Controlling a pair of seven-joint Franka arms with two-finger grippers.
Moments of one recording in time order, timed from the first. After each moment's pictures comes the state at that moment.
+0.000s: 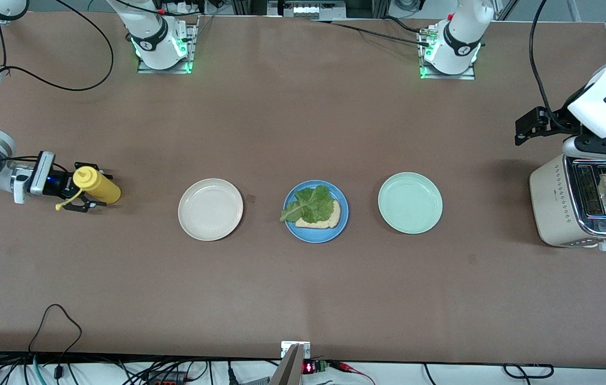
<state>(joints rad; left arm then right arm) -0.05 0.06 -0.04 -1.54 -0.01 1.57 0.01 -0.55 0.78 0.05 -1.74 0.93 1.66 -2.63</state>
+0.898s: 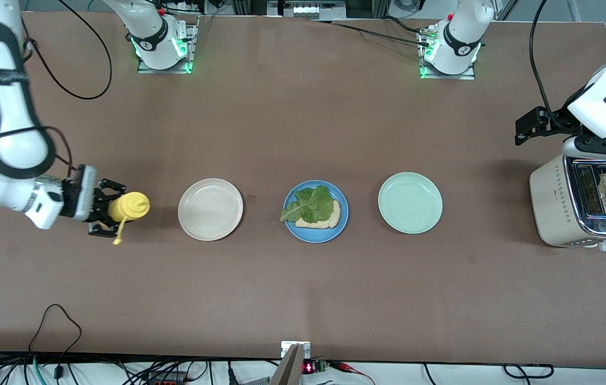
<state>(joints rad) -0.05 0.06 -0.04 -1.54 -0.01 1.57 0.01 -0.07 0.43 0.07 -1.75 0.61 2.08 -1.97</state>
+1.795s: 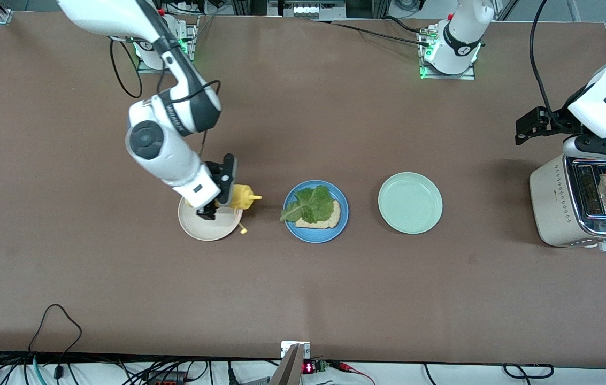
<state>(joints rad) -0.05 0.06 -0.04 -1.54 -0.01 1.57 0.01 0.42 0.47 0.07 -1.77 0.04 2.31 -1.04</state>
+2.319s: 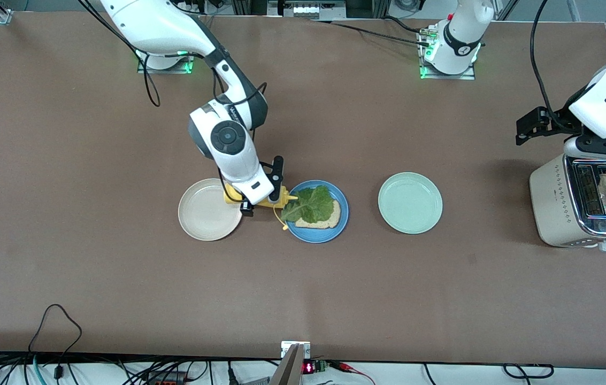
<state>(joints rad) -0.04 0.06 -0.04 -1.54 -0.01 1.57 0.01 0.57 0.64 0.04 -1.64 -0.11 2.31 -0.81</state>
